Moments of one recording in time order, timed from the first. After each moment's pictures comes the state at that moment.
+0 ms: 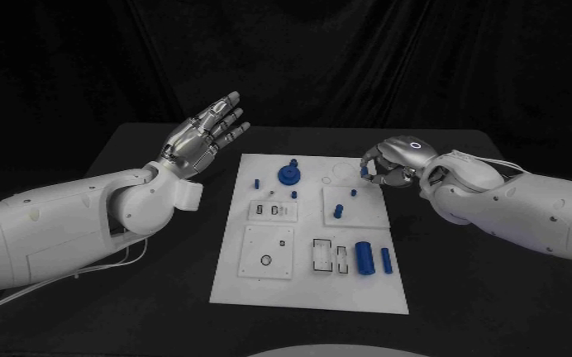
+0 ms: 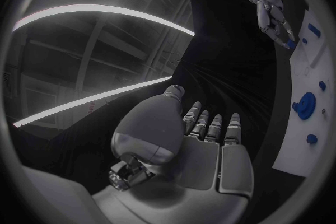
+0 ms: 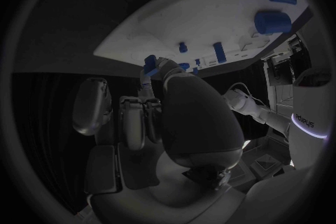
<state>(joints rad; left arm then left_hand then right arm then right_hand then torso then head) 1.26 -0.92 -0.21 1.48 0.16 0.15 0.68 1.34 0.26 -0.10 0.22 0.66 0.28 0.04 0.07 0.04 0.01 0.03 0.17 0.02 0.00 0.10 0.02 0.01 0.16 0.01 0.20 0.00 0.00 1.23 -0.80 -0.21 1.26 -1.58 -0.48 0.06 1.39 -0.10 0.18 0.21 0.41 0.99 0.07 0.19 0.38 1.47 -0.01 1.57 1.31 1.47 -0.07 1.57 1.31 0.07 1.44 0.04 1.20 1.31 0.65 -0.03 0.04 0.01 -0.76</state>
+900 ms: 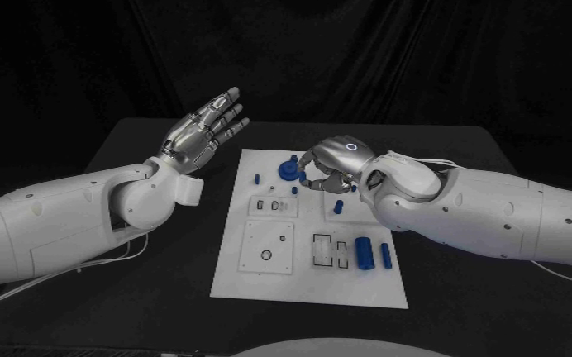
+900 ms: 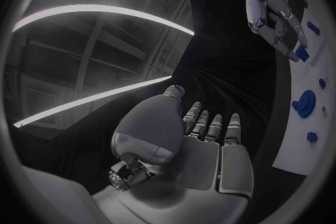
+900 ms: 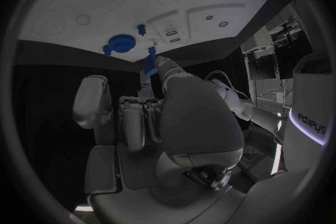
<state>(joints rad) 1.25 -0.91 -0.21 1.47 0.16 0.15 0.68 1.34 0.26 -0.10 0.21 0.67 0.28 0.04 0.07 0.04 0.01 0.03 0.17 0.02 0.01 0.10 0.02 0.01 0.16 0.01 0.20 0.00 0.00 1.25 -0.64 -0.21 1.48 -1.68 -0.46 -0.13 1.40 -0.09 0.18 0.19 0.40 0.99 0.08 0.19 0.39 1.47 -0.01 1.57 1.31 1.47 -0.07 1.57 1.31 0.07 1.42 0.05 1.15 1.31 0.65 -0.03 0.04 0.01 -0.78</state>
